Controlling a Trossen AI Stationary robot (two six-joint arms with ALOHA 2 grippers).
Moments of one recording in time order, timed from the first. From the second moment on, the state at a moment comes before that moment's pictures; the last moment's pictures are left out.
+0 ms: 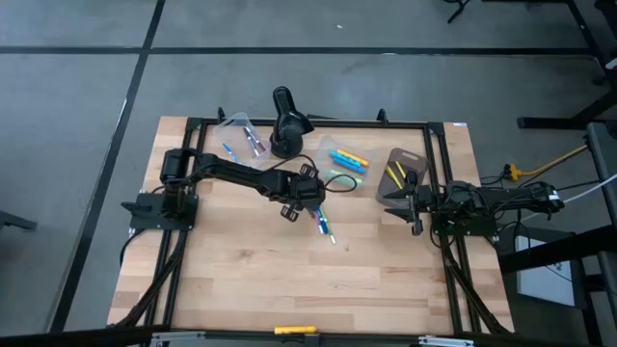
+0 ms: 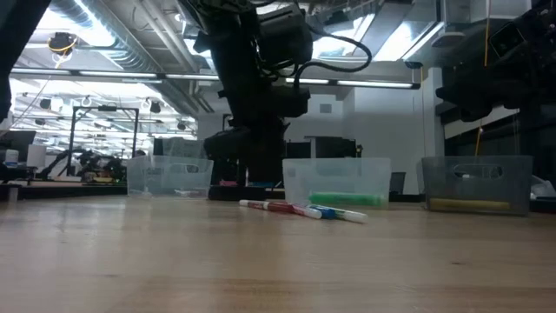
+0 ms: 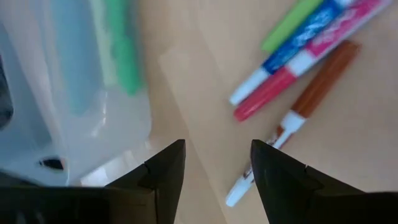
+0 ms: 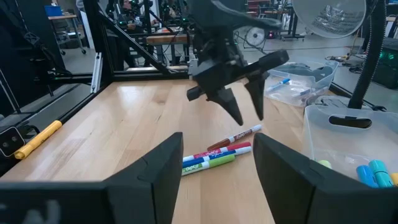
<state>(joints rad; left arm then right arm) 0.03 1.93 1.33 -0.55 -0.38 0.58 0.11 0.10 0.02 0.00 0.10 0.05</state>
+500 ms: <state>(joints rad) 0.03 1.93 1.33 -0.61 -0.25 0.63 0.11 0.10 0.02 0.00 0.10 0.05</state>
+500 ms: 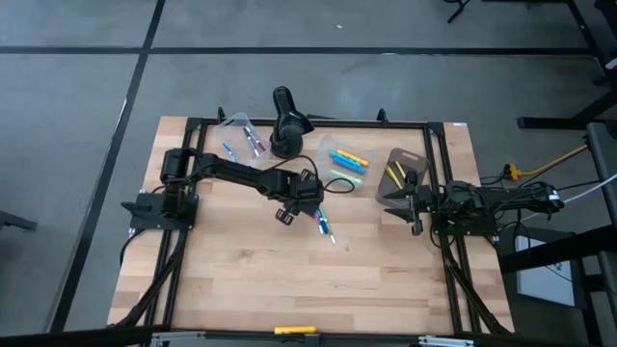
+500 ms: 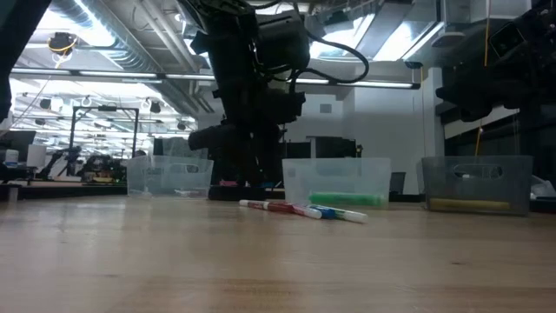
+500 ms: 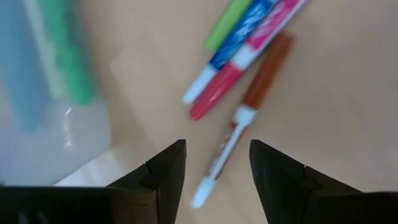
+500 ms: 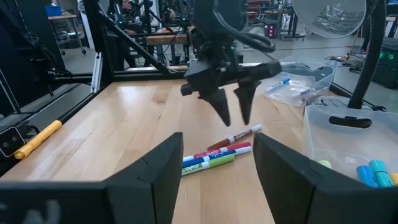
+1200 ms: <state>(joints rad) 0.08 1.95 1.33 -0.60 -0.08 0.67 0.11 0.10 0.02 0.00 0.10 0.05</state>
